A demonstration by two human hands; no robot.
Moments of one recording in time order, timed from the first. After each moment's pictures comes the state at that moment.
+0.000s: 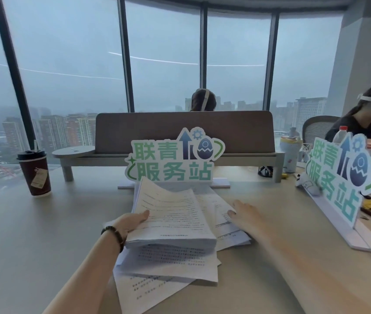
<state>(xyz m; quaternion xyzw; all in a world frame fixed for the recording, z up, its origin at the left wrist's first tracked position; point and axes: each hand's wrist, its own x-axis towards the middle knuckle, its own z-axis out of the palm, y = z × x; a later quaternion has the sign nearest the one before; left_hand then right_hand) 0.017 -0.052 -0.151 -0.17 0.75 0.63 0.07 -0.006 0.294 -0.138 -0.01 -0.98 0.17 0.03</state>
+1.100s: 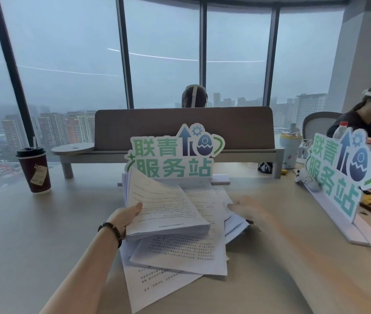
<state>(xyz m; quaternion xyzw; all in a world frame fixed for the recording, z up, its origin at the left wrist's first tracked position) 0.018 -0.058 -0.151 -0.19 0.70 0.69 0.00 -0.005 0.297 -0.123 -0.05 -0.92 0.40 -0.05</state>
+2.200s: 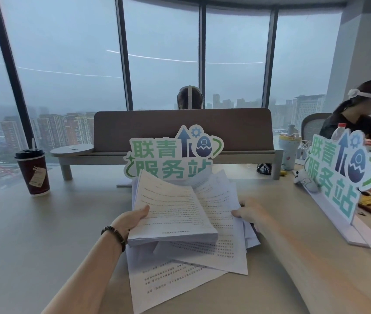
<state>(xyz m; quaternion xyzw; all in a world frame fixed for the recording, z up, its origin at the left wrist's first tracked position) 0.024 -0.037 -0.149 -0.11 0.65 0.74 0.08 -0.002 0.307 -0.131 -0.07 -0.86 0.50 -0.02</state>
